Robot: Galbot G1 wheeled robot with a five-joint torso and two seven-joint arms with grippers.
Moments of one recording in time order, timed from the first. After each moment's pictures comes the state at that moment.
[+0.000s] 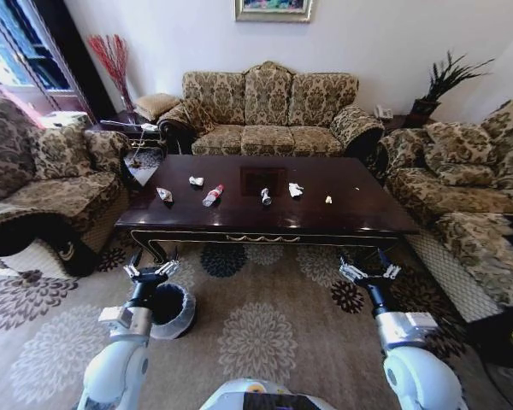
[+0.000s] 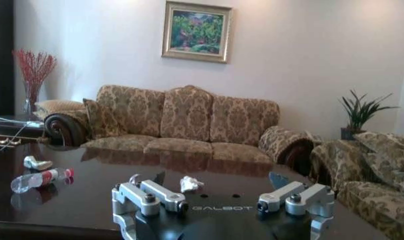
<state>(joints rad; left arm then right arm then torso) 1.66 -1.47 -0.78 -2.29 -0.24 0.06 0.00 -1.66 1.34 0.71 2.31 0.20 -0.08 0.02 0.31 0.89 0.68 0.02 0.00</state>
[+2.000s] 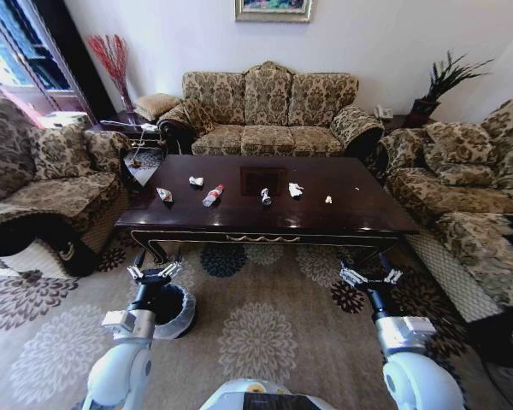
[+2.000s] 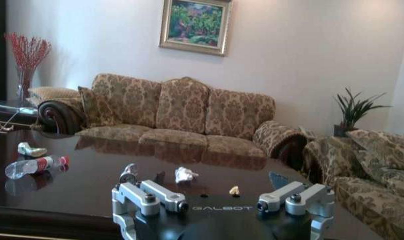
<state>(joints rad) 1.66 -1.51 -0.77 -2.27 -0.22 0.02 0.04 -1.69 1.36 0.70 2.33 0.15 -0.11 0.03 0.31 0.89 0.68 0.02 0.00</state>
